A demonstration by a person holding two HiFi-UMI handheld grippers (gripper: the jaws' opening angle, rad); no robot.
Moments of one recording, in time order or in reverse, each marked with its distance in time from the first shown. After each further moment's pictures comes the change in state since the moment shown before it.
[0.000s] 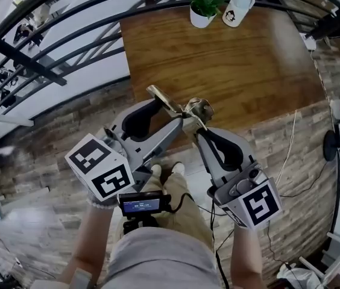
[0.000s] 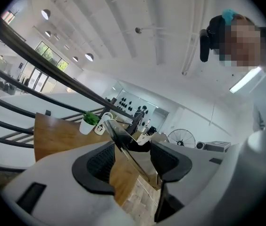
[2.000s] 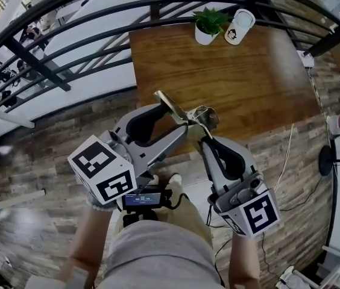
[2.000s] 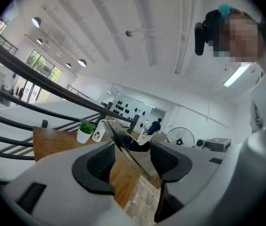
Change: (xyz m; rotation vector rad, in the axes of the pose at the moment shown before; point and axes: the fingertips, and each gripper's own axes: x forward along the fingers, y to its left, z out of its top) left arm -0.022 -0.028 0.030 0.100 -0.033 -0.024; right arm -0.011 0.021 0.035 -0.045 -0.046 -0.016
